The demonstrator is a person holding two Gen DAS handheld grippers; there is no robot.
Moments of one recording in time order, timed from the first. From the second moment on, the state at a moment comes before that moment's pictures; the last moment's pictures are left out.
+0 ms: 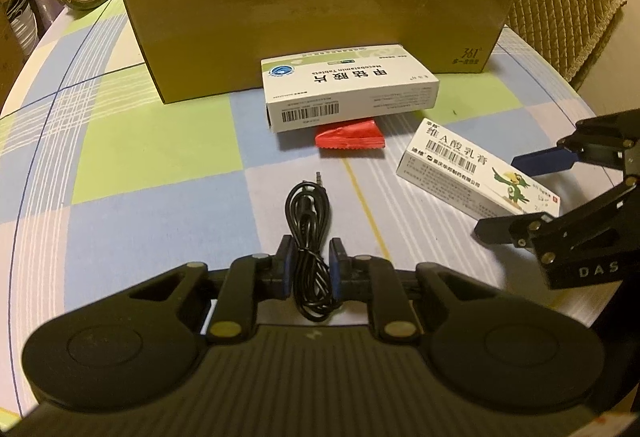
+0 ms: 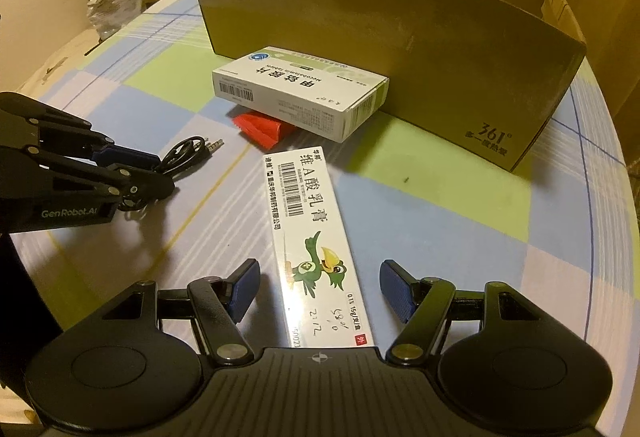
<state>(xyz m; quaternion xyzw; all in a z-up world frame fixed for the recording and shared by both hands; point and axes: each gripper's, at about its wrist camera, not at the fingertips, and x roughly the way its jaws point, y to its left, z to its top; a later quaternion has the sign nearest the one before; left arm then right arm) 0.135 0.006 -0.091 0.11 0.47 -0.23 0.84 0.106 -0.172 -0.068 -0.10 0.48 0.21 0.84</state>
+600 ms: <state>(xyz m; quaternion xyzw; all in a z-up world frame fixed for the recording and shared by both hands) 0.135 0.000 -0.090 0.10 0.47 -0.25 0.84 0.104 -0.171 -0.070 -0.10 0.48 0.20 0.85</state>
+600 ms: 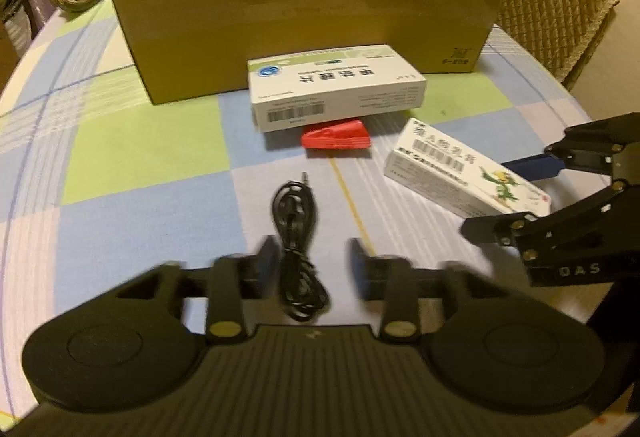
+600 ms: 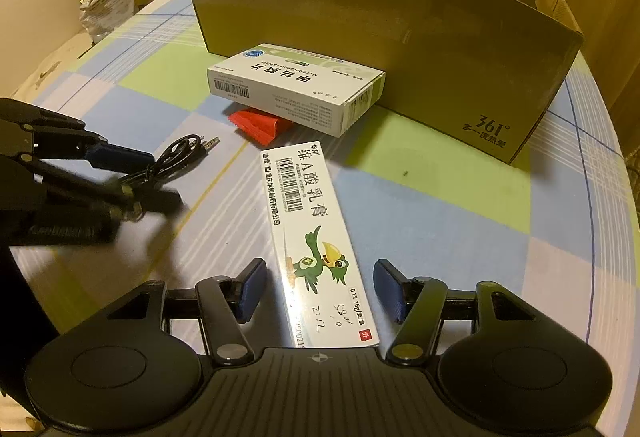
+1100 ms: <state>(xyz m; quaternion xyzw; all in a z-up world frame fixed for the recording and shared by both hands) 0.127 0.020 -0.079 0.07 0.43 -0.21 0.87 0.105 -0.178 -0.070 -0.09 0.48 0.20 0.85</state>
